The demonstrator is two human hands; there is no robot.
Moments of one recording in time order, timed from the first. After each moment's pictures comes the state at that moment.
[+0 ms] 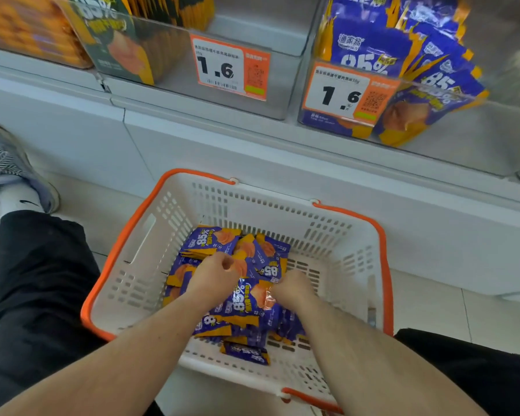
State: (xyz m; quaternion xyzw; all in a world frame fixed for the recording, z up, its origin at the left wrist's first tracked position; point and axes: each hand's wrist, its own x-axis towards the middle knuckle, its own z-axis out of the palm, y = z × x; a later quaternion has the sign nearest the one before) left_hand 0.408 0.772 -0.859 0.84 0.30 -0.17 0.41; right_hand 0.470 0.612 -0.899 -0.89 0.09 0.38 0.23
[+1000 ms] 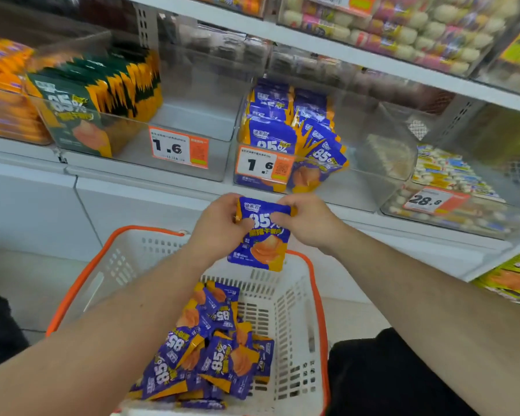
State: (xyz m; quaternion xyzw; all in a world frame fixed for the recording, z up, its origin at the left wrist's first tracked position) left_hand 0.492 0.724 -0.694 0.80 0.05 0.05 0.60; right_hand 0.530 0.557 -0.642 -0.91 -0.11 0.10 0.39
